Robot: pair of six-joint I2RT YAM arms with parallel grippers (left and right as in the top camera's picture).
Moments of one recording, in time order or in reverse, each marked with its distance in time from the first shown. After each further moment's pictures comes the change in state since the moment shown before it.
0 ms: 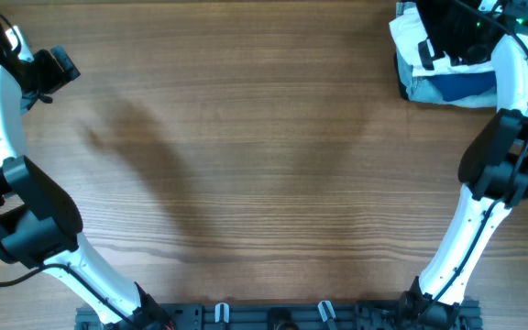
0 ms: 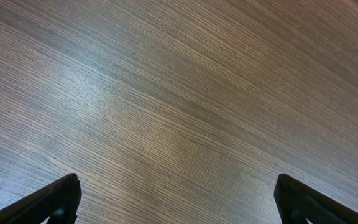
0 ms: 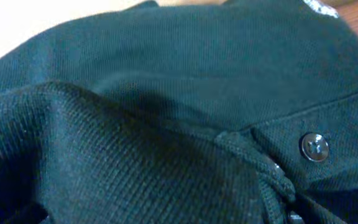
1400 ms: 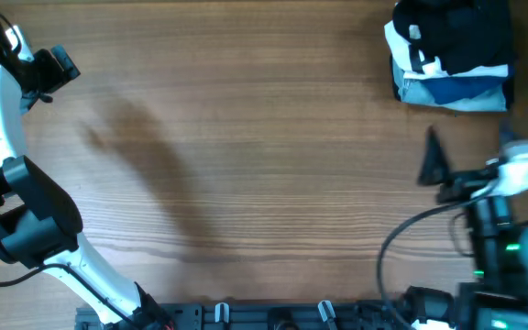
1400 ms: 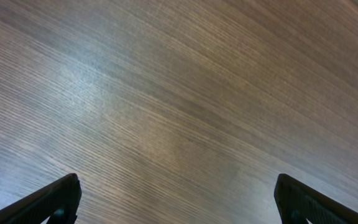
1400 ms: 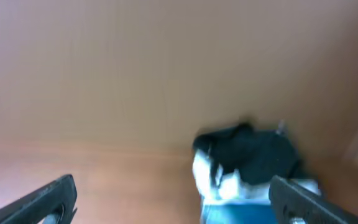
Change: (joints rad) left arm 0.000 0.000 0.000 -0.003 0.008 -0.004; right arm 0.135 -2.037 -1.602 0.384 -0.119 -0.039
